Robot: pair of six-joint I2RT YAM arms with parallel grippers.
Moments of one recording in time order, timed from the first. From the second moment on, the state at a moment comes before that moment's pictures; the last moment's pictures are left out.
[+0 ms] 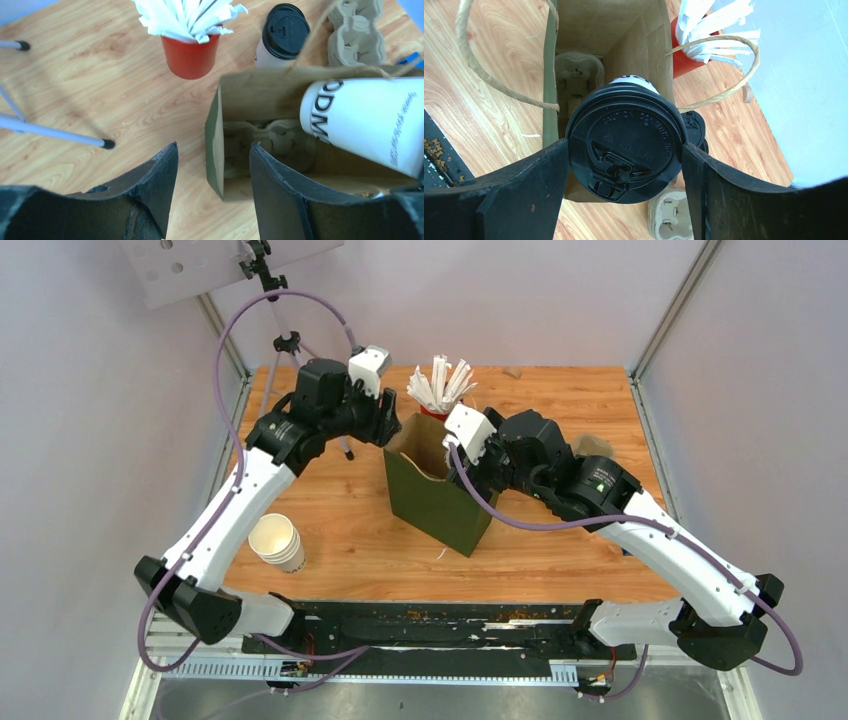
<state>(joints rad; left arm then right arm) -0.51 1.31 1.48 -0.65 0.15 -0.07 0.92 1.21 1.49 -0.80 0.18 -0.39</state>
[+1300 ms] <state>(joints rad) -0.51 1.21 1.17 -0.34 0.34 -0.10 0.94 1.23 1.48 -0.84 0.17 -0.49</state>
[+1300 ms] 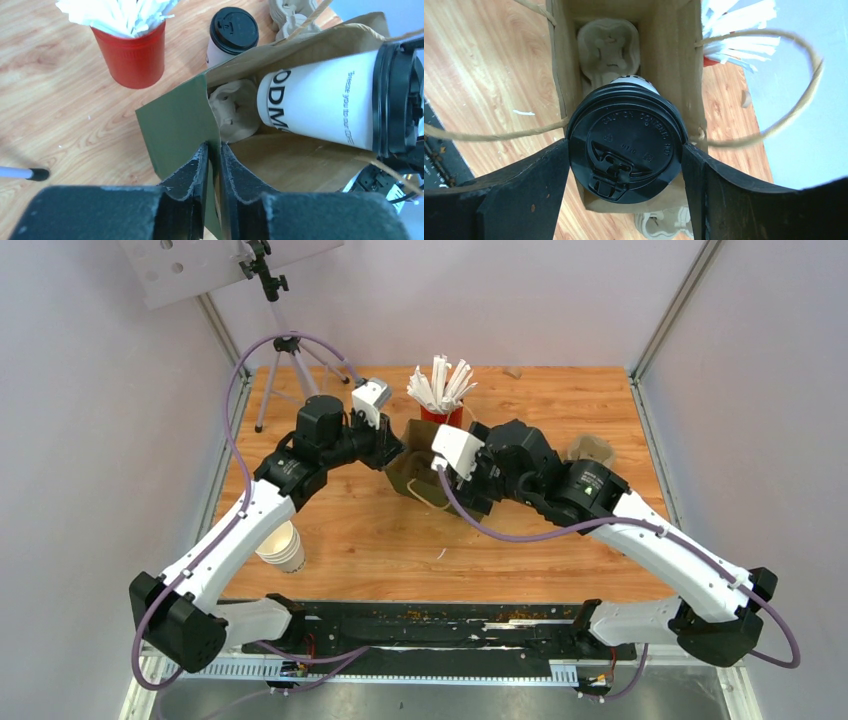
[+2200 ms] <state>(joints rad) -0.52 0.97 1.10 -0.67 0.32 -0.17 1.28 1.21 1.31 -0.86 0.39 -0.47</state>
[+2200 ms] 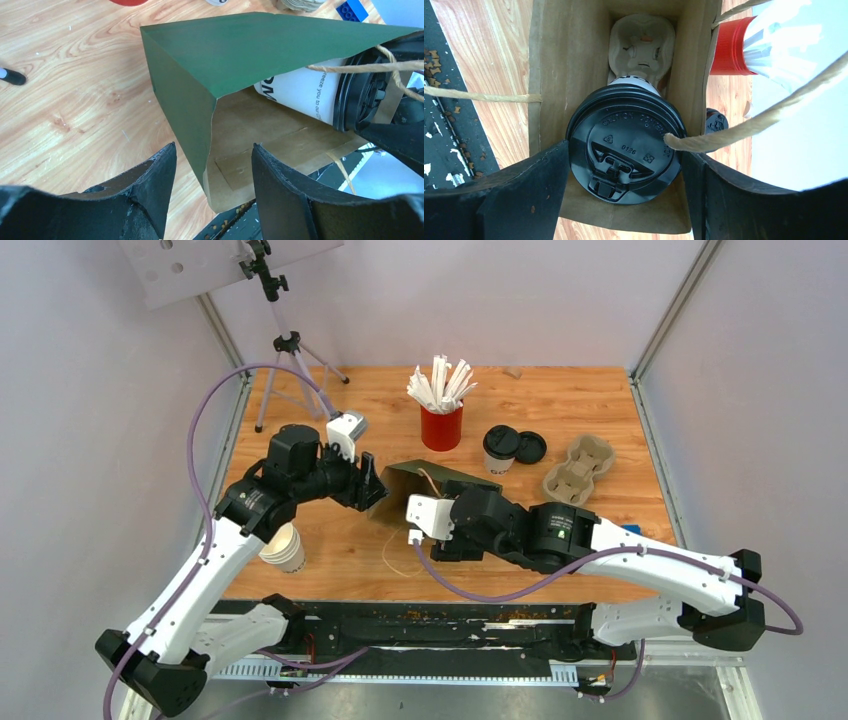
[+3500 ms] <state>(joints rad) -0.52 0.85 0.89 -0.54 0.52 -0.16 1.31 1.32 1.26 -0.69 0.45 -0.65</state>
